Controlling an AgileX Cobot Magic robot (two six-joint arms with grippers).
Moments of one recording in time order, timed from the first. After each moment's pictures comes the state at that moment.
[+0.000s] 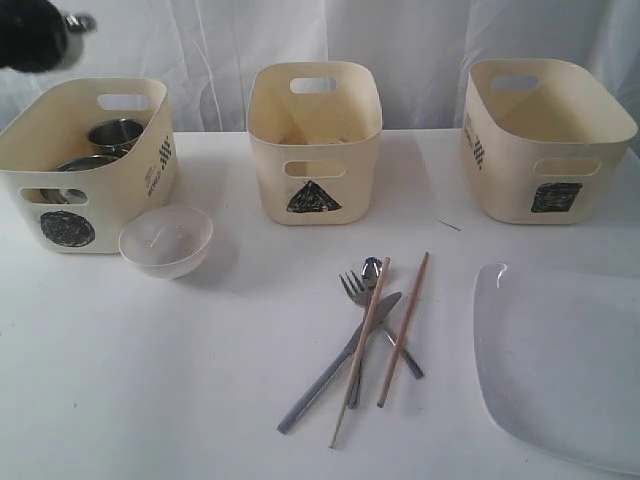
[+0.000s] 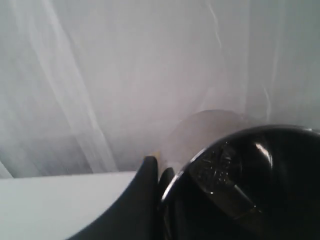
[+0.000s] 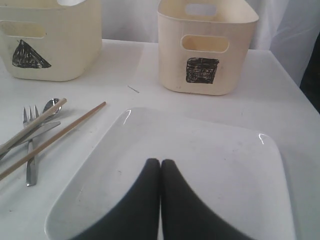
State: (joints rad) left arm -0.04 1.77 -1.25 -0.28 -0.28 0.36; right arm -0.08 0.01 0.00 0.10 0.34 -0.12
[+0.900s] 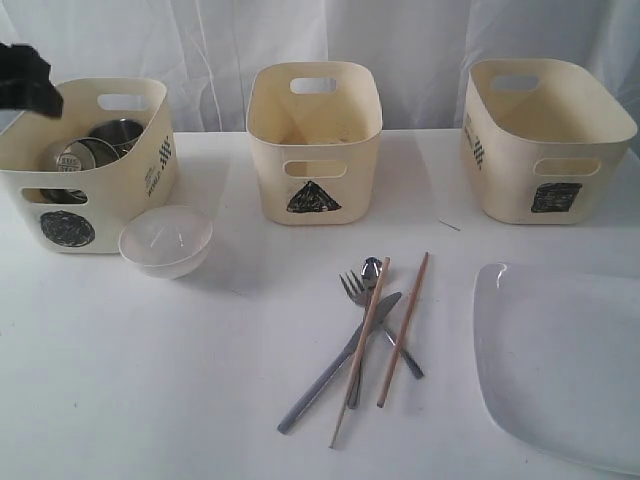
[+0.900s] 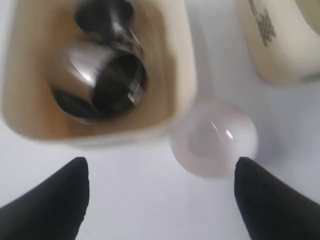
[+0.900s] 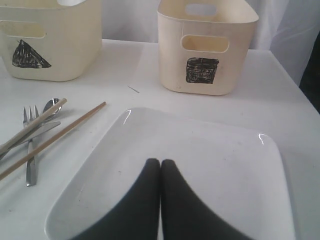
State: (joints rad) left arm -0.05 1.48 -1.32 -0.28 0.83 0.29; right arm -0.08 0.01 0.00 0.10 0.34 -0.12
